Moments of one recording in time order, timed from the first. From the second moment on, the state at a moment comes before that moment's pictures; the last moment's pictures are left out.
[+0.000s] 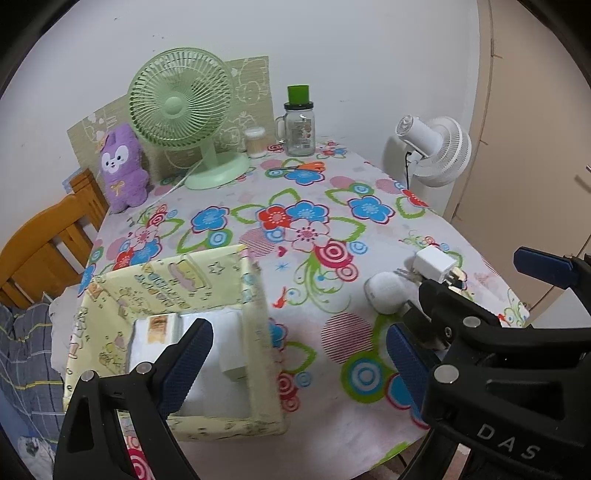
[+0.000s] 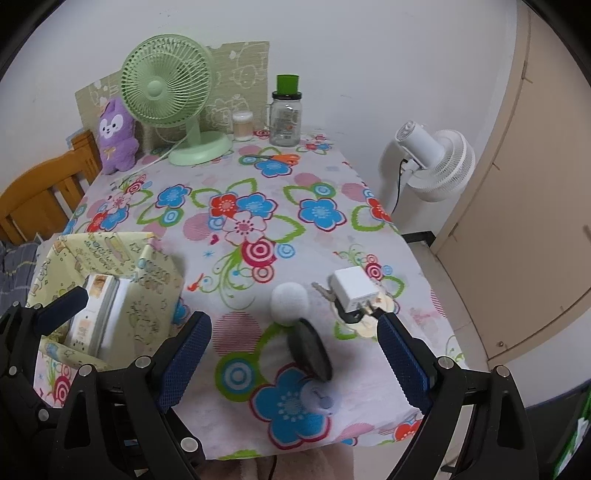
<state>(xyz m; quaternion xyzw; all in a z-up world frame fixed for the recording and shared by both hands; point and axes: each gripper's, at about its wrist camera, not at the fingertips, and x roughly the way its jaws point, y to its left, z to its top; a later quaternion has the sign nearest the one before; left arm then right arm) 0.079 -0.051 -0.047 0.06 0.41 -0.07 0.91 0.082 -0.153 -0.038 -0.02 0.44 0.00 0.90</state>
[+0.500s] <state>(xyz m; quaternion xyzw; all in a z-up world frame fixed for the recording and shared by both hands) 0.085 -0.092 -0.043 0.07 0.41 -0.08 0.91 0.087 -0.194 -0.037 0.00 0.43 0.00 0.90</state>
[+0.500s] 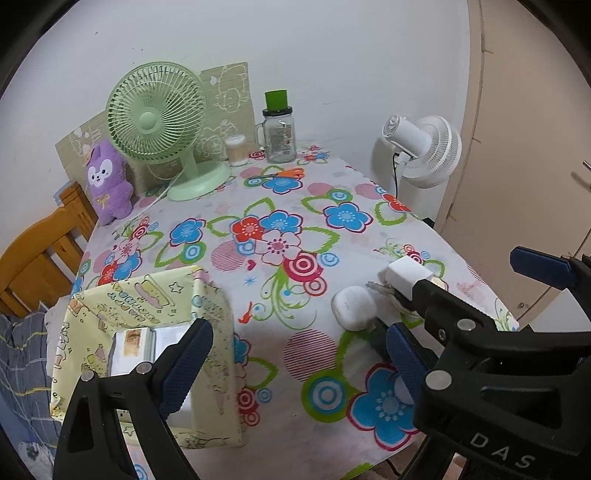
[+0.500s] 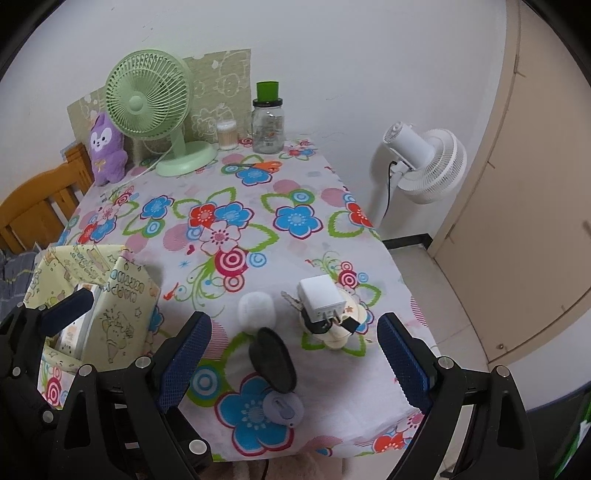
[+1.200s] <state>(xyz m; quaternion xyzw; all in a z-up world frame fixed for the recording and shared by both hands) 0.093 -0.128 -0.061 0.05 0.42 -0.08 0.90 0.088 -0.230 -0.050 0.00 0.42 0.01 0.91</state>
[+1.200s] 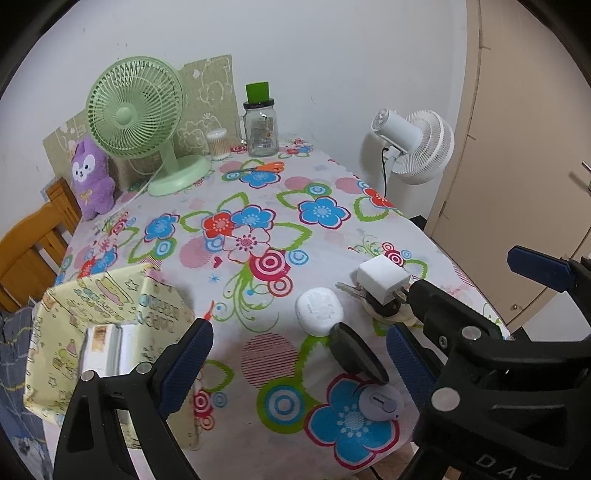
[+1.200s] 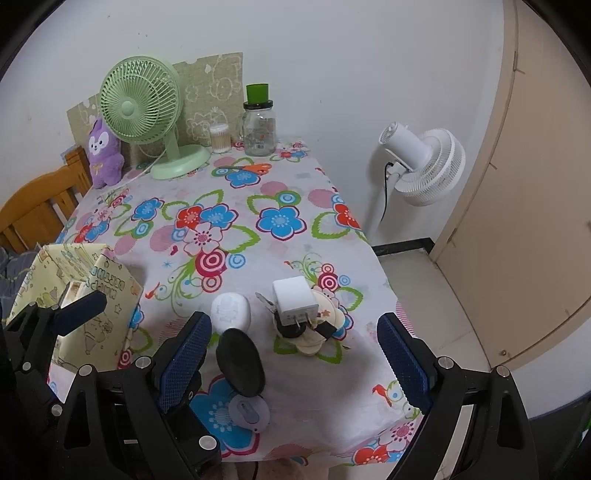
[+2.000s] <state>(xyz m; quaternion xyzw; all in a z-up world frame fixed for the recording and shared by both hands) 0.104 -0.140 -0.125 0.04 0.46 -0.08 0.89 0.100 -0.243 -0.111 0.00 0.44 0.05 0.89</state>
